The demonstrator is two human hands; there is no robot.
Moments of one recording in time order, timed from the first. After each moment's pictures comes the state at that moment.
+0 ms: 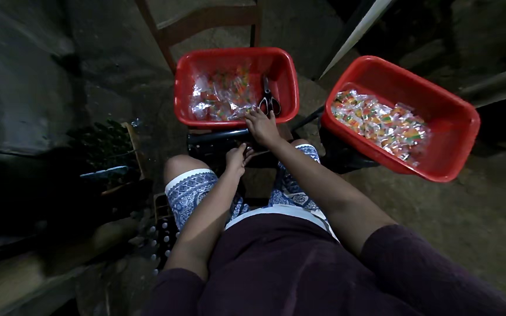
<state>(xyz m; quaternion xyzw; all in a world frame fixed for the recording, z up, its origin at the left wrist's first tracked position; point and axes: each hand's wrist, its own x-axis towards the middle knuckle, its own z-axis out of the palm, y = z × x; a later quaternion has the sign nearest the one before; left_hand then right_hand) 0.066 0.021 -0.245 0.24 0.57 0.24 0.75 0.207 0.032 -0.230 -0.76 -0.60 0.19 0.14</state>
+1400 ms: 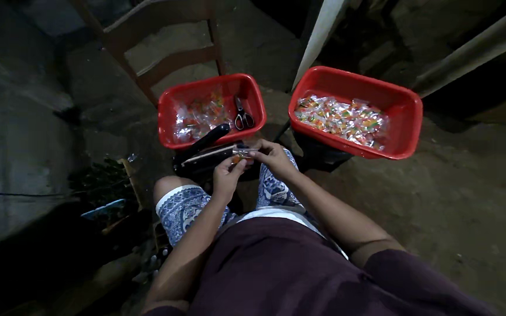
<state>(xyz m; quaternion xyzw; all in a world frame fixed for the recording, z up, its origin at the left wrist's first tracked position) 0.044 -0.049 -0.142 0.58 0.33 0.32 0.67 0.203 -0.122 -0.138 -0.55 -0.40 0.40 0.61</state>
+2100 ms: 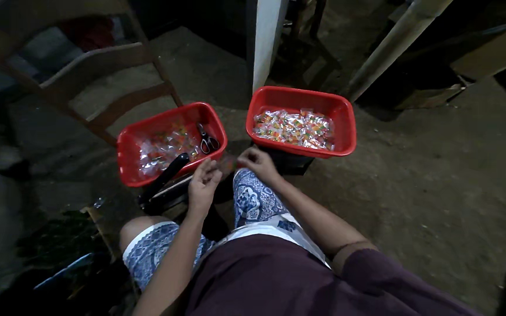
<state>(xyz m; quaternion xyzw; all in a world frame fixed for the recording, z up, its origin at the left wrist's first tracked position) 0.082 -0.042 -0.124 0.67 0.28 0.27 0.63 0.260 -0.158 -0.130 -0.68 -0.39 0.26 0.56</state>
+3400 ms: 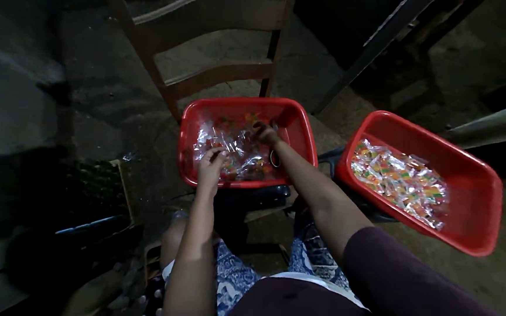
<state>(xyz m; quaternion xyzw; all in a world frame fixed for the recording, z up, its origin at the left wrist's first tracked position) 0.044 0.196 -0.193 0.50 0.48 0.31 0.65 0.301 0.213 -0.273 -0.78 -0.39 0.41 0.26</state>
